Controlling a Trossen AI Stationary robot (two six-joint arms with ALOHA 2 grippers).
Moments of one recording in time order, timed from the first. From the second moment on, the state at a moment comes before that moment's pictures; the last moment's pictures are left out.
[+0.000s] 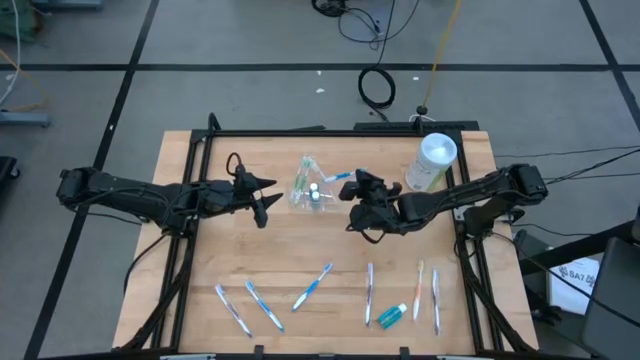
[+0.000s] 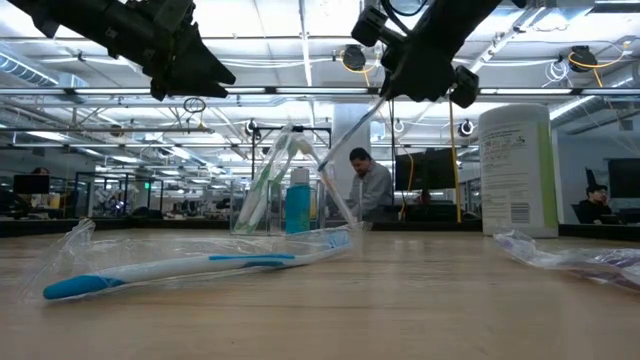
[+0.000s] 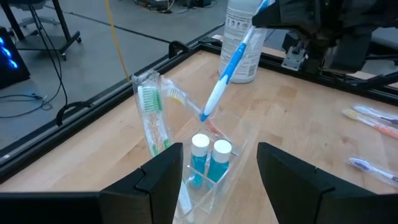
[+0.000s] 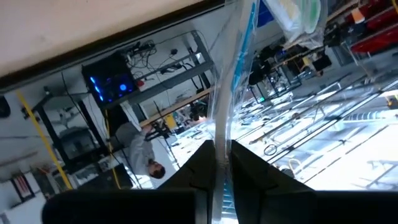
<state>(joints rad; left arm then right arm) -0.05 0.93 0.53 0.06 -0.44 -0.25 0.15 1.56 1.08 -0.36 1.18 -1.79</state>
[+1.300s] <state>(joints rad) -0.05 0.93 0.53 0.08 -0.45 -0.27 0.16 1.48 0.92 -0.23 0.84 -1.89</state>
